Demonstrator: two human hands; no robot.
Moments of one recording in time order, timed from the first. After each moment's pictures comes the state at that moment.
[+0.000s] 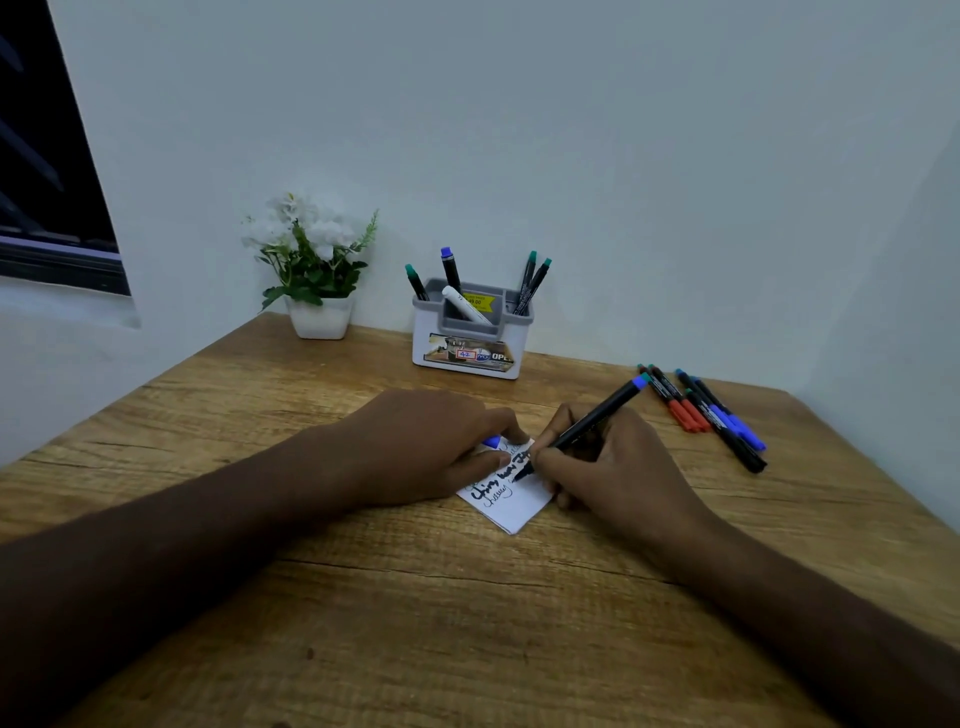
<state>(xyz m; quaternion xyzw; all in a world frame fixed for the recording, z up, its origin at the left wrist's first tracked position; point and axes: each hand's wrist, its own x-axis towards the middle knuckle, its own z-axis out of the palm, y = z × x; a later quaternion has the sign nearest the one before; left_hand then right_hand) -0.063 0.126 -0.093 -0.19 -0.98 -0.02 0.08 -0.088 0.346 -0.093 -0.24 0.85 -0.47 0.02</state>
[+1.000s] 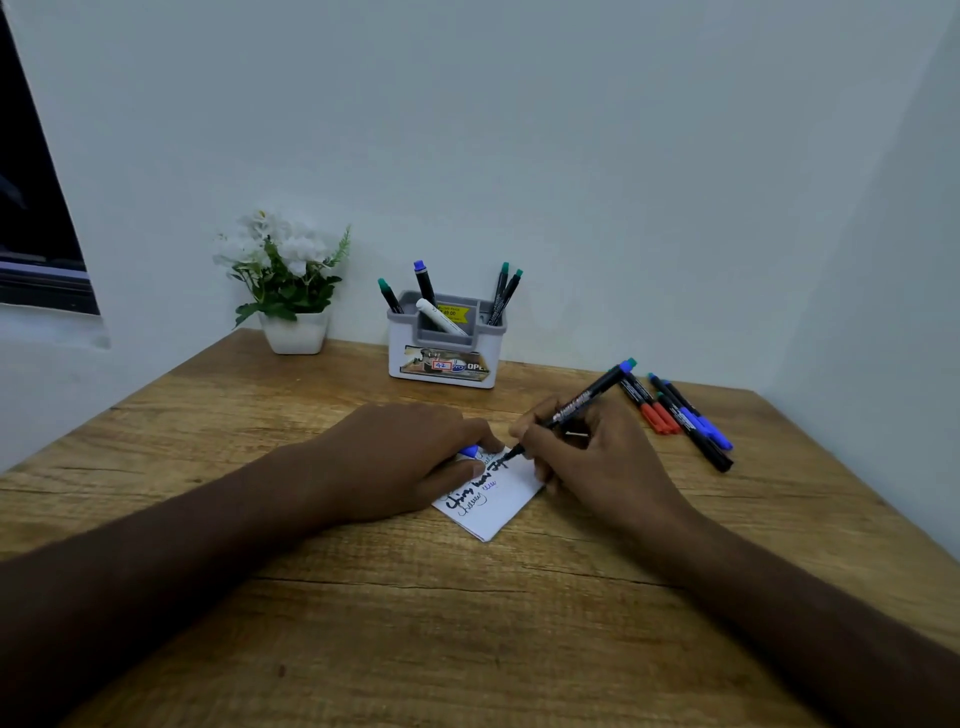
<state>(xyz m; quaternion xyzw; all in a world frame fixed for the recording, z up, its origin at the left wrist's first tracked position) -0.064 0.126 -0.096 -0.20 -0.98 -0.03 0.08 -0.104 0.353 -0.098 -0.23 0.82 -0.52 -0.02</state>
